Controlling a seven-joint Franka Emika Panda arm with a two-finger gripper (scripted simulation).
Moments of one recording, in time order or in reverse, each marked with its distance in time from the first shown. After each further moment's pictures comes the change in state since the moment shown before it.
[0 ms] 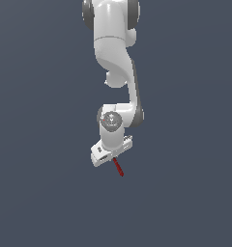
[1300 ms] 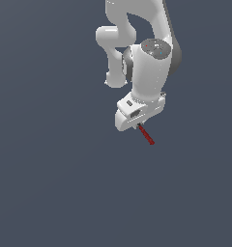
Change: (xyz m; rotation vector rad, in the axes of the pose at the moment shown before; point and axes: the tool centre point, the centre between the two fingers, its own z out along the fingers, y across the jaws) arm 0.006 -0.117 -0.192 -0.001 -0.001 -0.003
